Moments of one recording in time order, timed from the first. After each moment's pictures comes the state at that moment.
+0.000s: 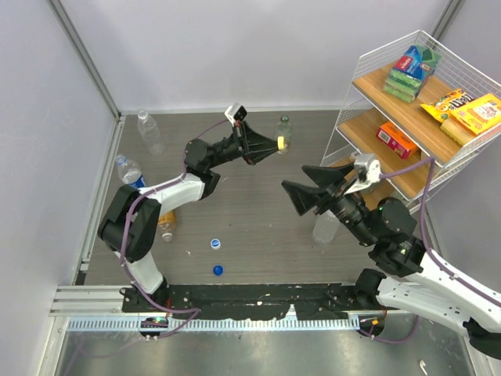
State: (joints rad) left arm -0.55 1.74 1.07 1.24 0.79 -1.91; right arm 0.96 0.63 0.73 0.19 0.18 0.23
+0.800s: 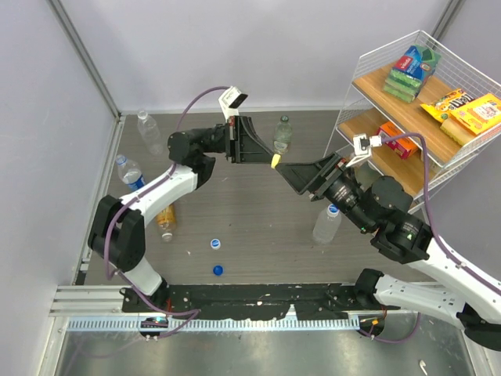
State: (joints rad) left arm -0.55 1.64 1.24 1.31 1.14 -1.69; right arm 0.96 0.78 1.04 -0.13 0.24 0.88
